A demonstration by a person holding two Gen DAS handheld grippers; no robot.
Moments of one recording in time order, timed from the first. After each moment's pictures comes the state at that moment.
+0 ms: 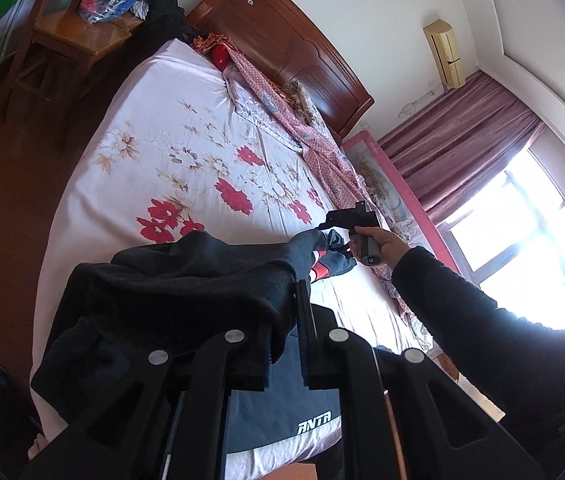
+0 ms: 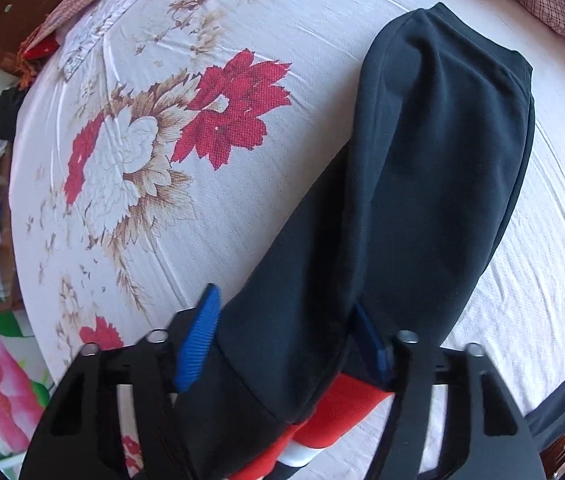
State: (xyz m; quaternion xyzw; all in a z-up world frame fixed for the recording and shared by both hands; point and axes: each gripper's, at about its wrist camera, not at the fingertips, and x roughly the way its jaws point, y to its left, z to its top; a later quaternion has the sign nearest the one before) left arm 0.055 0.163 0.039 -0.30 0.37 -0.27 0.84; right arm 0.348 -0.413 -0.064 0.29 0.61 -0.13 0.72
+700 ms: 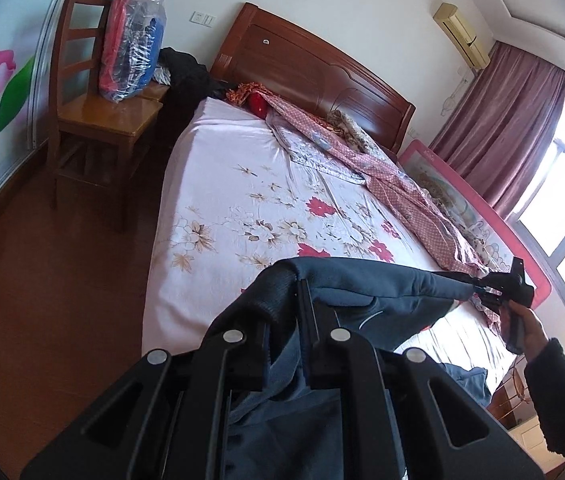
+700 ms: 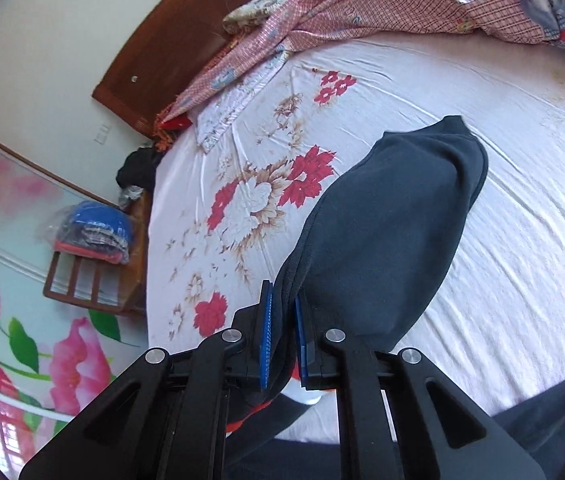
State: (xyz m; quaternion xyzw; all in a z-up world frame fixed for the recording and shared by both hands) left arm 0.111 0.204 0.061 -0.18 0.33 -0.17 0.91; right arm 0.152 -0.453 0.027 0.40 0.39 0.01 0.83
